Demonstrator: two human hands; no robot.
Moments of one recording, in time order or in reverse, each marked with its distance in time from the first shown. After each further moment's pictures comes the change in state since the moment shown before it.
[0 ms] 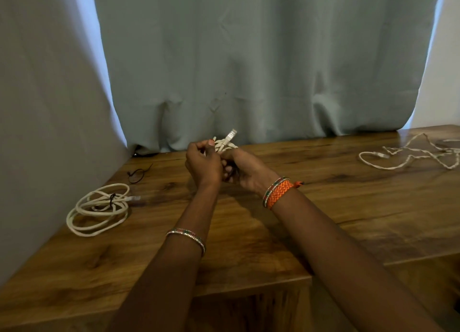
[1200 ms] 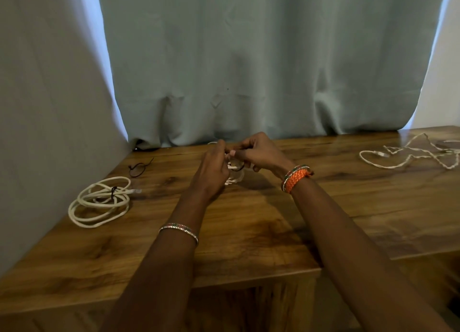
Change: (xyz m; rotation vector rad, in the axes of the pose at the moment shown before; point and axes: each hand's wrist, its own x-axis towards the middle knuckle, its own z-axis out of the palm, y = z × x) left_hand 0.010 -0.031 -0.020 0.508 -0.686 0.594; right_hand 0.001 -0.018 -0.045 -0.834 0.049 -0.305
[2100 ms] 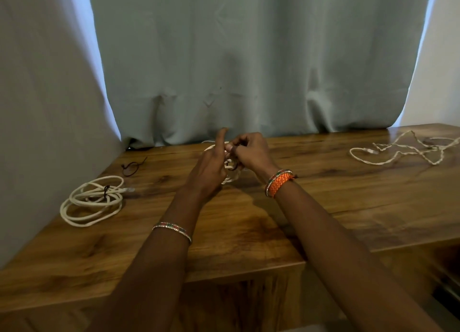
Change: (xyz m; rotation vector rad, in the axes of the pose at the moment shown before) left_hand -0.008 0.027 -0.009 0.029 -0.070 0.070; right_hand -0.007 0.000 0.018 0.241 0.279 0.038
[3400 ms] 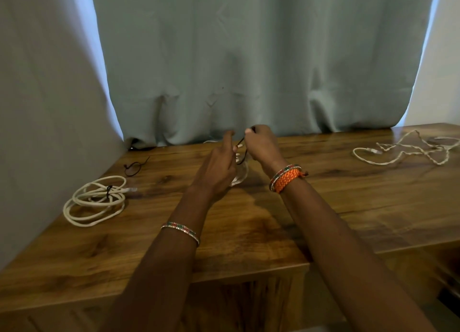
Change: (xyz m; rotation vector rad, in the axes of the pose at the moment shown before) left_hand 0.007 0.001 0.011 0.038 0.027 0.002; right_hand 0.009 -0.015 -0.010 -0.227 0.124 0.039
